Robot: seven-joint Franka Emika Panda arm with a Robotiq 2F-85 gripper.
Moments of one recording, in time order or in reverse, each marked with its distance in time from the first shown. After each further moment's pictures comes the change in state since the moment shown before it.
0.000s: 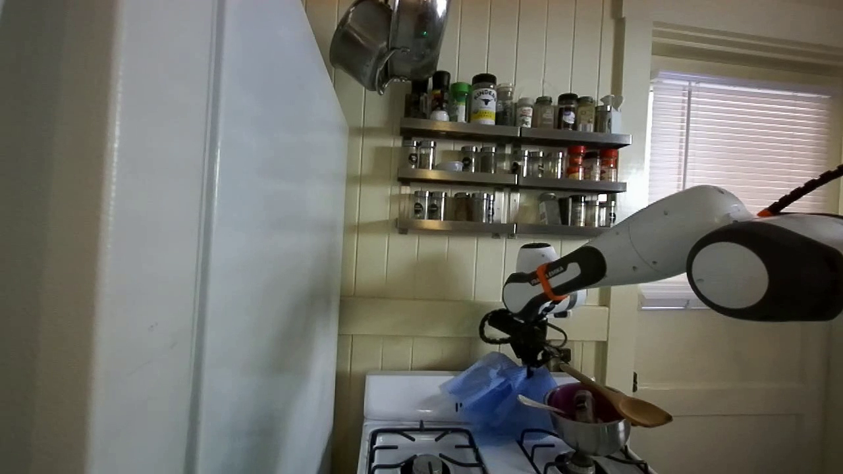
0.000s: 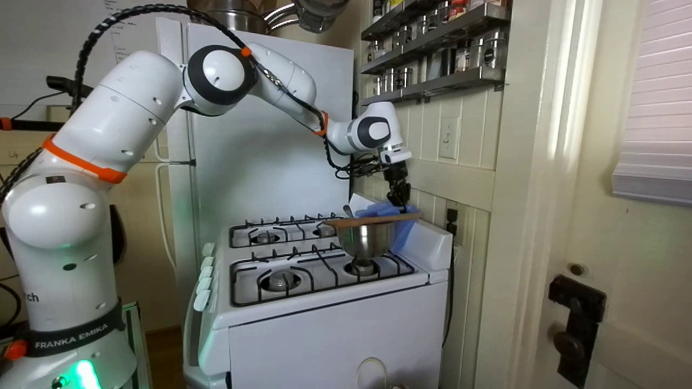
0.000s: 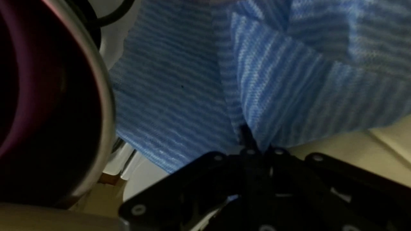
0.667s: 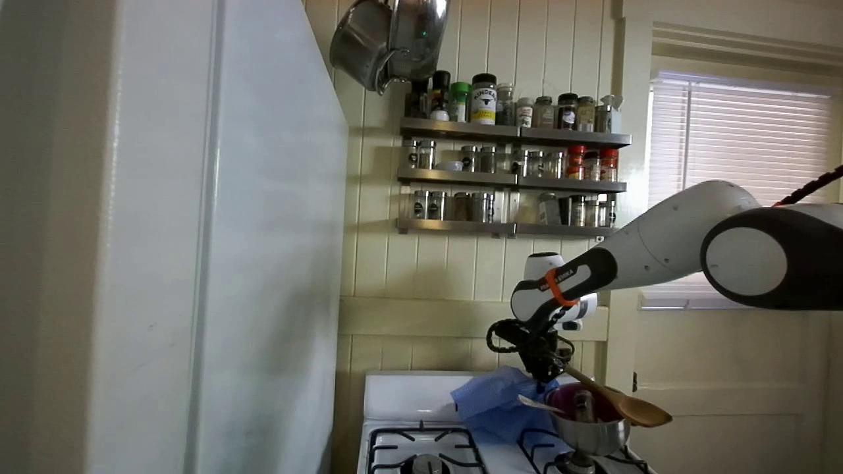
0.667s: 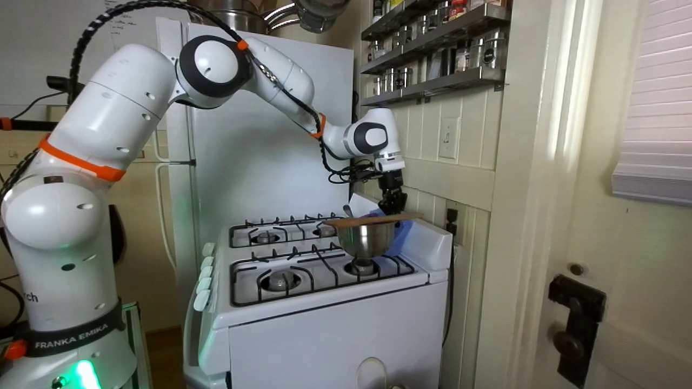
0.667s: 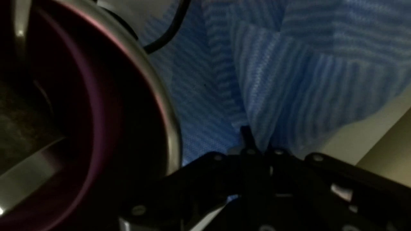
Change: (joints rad) arm -0.022 -0.054 0.023 -0.125 -0.006 0.000 0.112
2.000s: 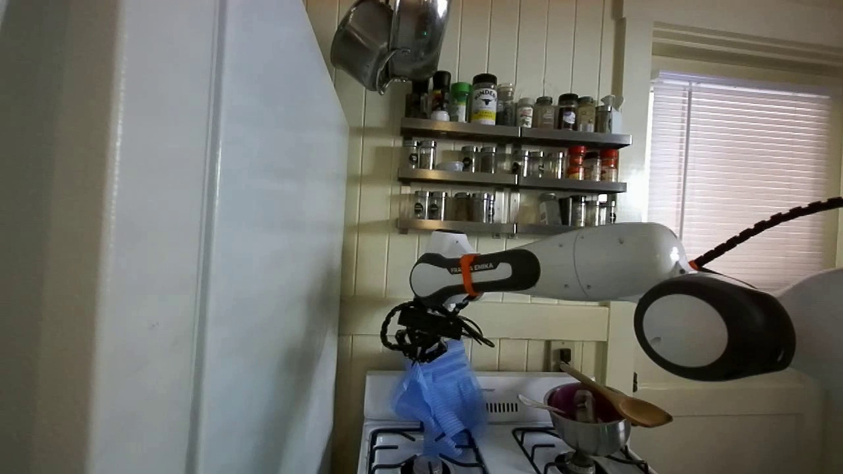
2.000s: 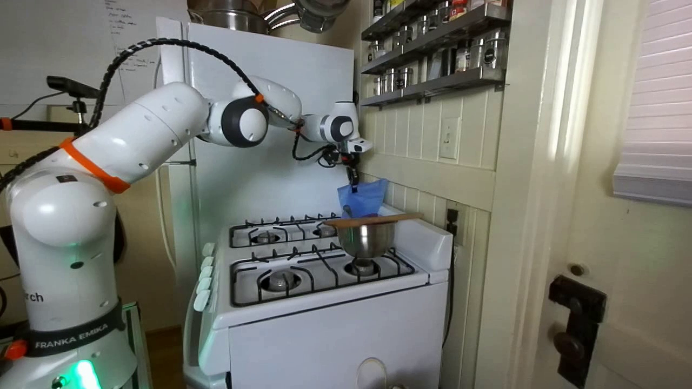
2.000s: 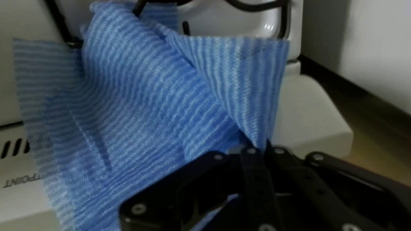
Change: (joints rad) arm 0.135 0.320 0.279 0.636 0.007 -0.184 -0.614
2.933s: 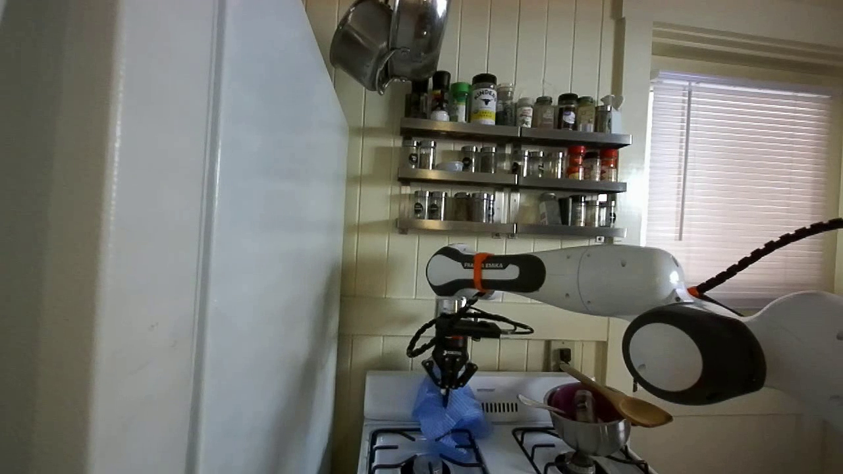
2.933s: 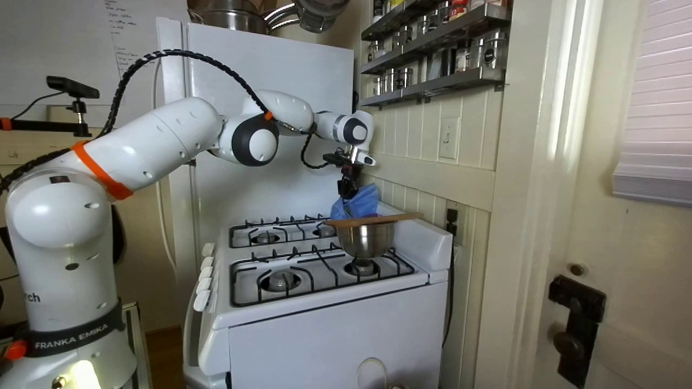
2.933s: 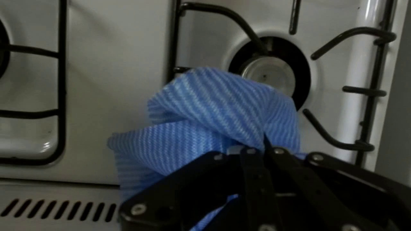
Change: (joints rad) arm -0.079 0.126 0.023 0.220 0.108 -0.528 -0.359
